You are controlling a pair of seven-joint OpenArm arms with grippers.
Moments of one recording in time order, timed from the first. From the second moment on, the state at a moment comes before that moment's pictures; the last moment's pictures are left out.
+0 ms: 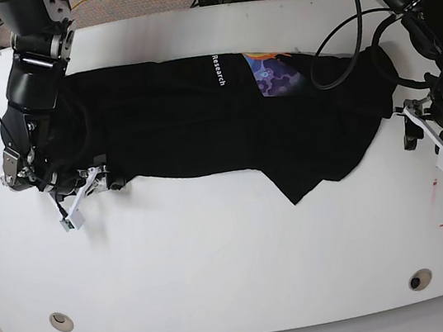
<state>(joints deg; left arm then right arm) -7.6 -15.3 -31.5 102.1 -17.7 -42.8 67.0 19.3 16.2 22.1 59.3 27.3 40.9 -60.3</state>
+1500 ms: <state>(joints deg) -7.6 -16.0 -31.8 101.1 -17.7 -42.8 66.1 18.2 11.1 19.5 58.8 30.8 41.3 -58.6</state>
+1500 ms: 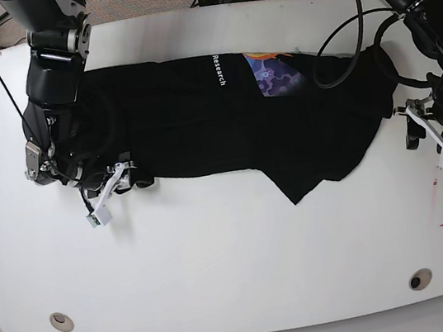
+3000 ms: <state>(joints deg) -7.2 -15.8 -32.1 101.3 -17.6 -42.8 65.9 13.3 5.5 20.5 79.0 29.3 40.7 -70.3</state>
